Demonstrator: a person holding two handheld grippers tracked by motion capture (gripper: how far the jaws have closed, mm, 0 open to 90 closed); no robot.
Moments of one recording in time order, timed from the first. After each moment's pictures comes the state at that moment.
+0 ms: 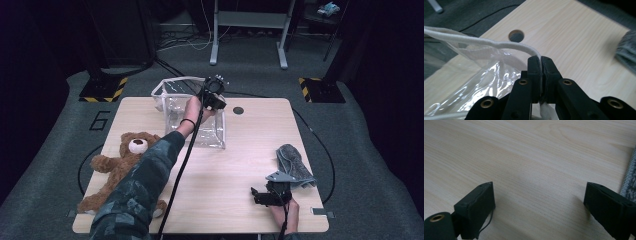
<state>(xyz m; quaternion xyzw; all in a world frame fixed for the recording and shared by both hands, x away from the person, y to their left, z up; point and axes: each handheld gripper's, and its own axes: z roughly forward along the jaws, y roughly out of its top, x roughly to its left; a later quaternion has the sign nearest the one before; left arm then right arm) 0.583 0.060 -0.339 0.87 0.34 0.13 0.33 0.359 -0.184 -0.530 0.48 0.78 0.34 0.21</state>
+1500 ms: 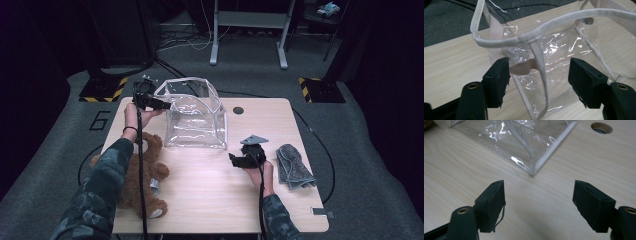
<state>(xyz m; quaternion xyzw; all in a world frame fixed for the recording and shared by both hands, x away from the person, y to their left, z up) 0.585 0.264 -0.356 0.78 0.50 0.16 0.33 0.465 -0.107 -0.482 0.43 0.79 0.38 0.21</state>
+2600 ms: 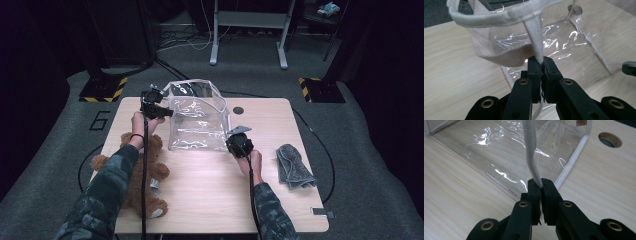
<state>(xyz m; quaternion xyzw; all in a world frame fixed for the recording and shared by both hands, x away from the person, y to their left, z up) 0.568 0.238 -0.380 0.79 0.49 0.13 0.34 0.497 -0.077 -0.483 0.43 0.80 0.35 0.22</state>
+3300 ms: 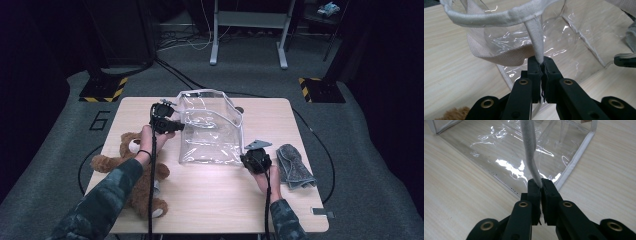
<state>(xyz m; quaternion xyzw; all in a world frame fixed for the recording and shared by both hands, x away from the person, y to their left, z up) 0.513 0.203 -0.381 0.81 0.46 0.10 0.36 0.440 -0.127 -0.482 0.43 0.81 0.35 0.20</state>
